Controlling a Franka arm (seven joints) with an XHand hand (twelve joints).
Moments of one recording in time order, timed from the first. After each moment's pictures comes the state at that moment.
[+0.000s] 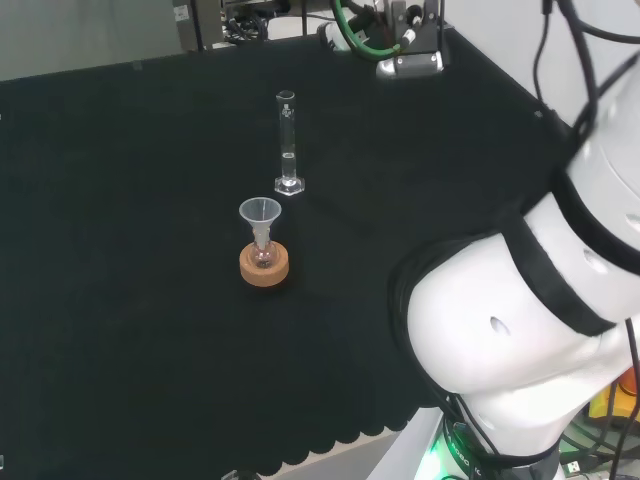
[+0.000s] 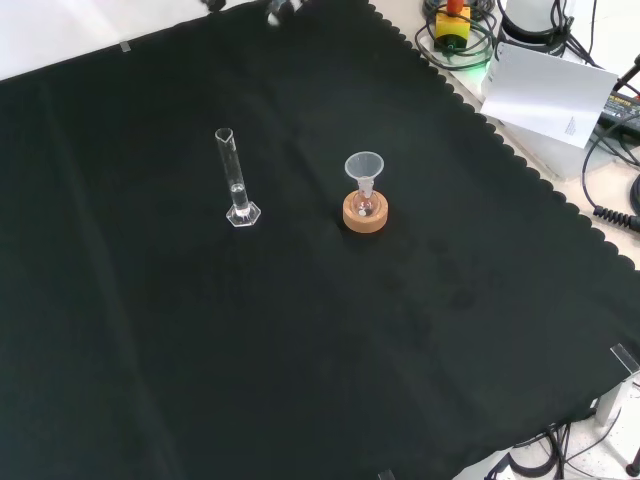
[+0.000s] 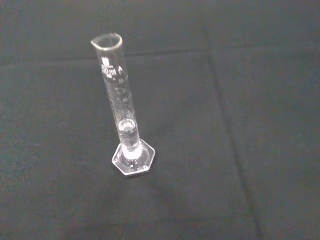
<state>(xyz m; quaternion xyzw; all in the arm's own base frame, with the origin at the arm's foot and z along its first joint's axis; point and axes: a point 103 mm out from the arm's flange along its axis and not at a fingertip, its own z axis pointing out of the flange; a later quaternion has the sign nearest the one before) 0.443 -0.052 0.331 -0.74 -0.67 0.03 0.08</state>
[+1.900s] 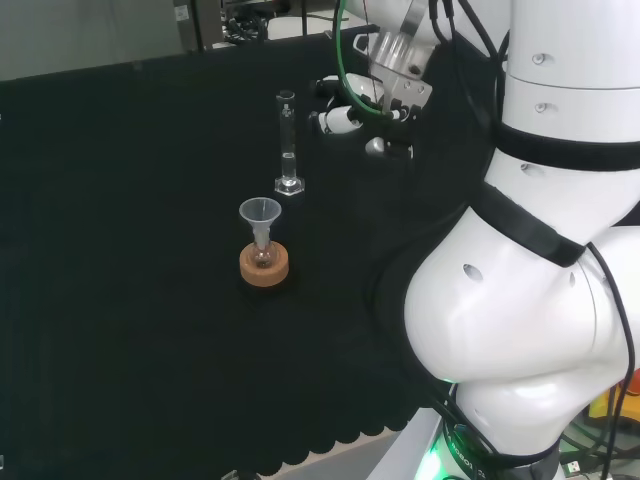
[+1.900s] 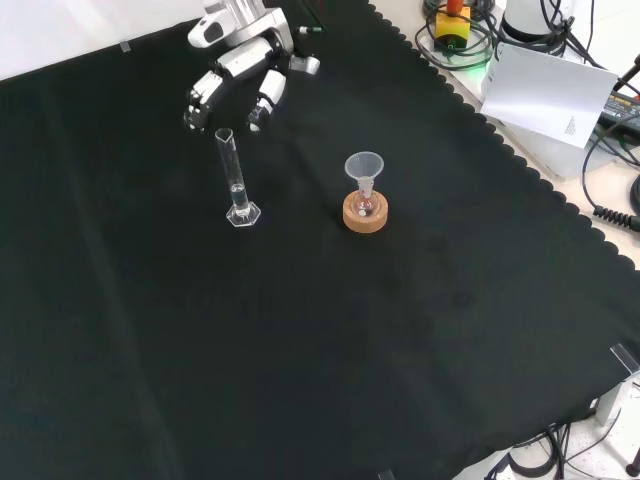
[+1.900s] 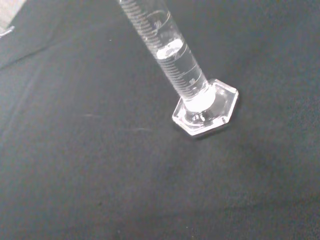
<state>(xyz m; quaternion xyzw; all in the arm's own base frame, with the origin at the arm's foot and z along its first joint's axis) 0.509 -0.060 0.154 -0.65 -0.71 -0.11 0.23</state>
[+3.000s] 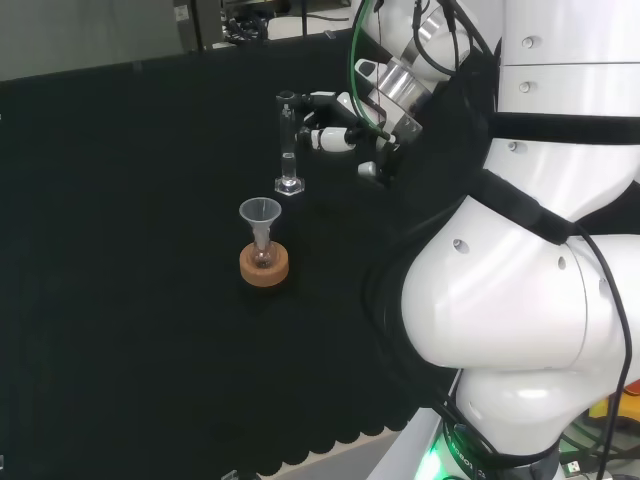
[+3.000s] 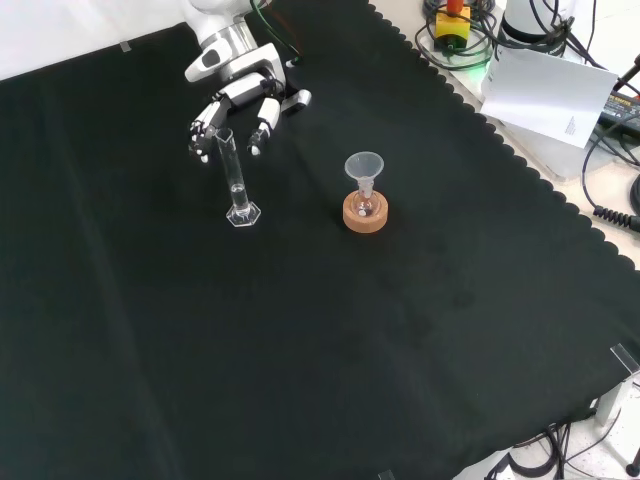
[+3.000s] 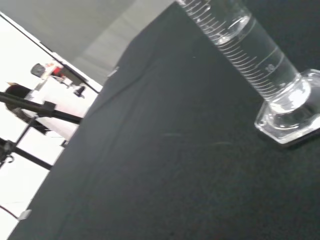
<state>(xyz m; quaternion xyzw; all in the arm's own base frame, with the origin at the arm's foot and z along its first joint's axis) 0.534 -0.043 0.108 -0.55 -0.74 -0.27 0.29</state>
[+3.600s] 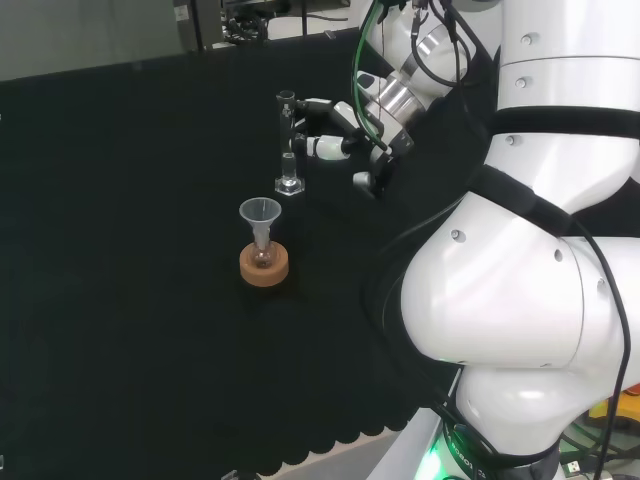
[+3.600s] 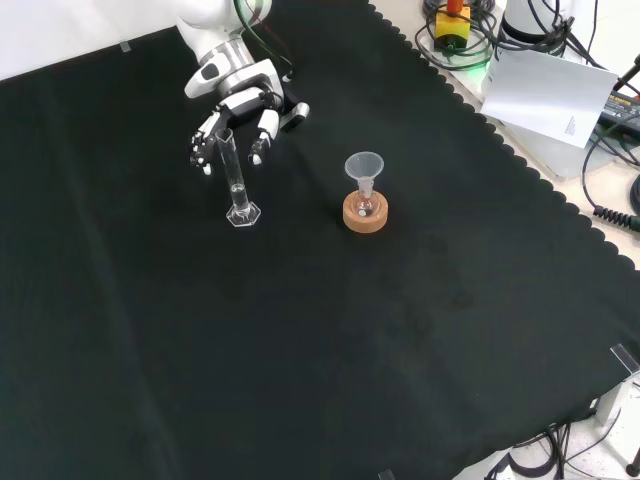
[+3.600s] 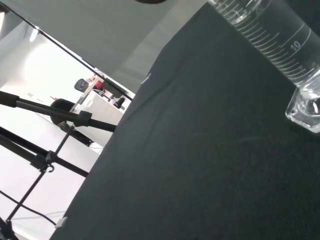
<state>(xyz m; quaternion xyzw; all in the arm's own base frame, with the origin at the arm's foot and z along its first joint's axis) 0.542 -0.033 0.088 -0.51 -0.73 -0.31 0.31</state>
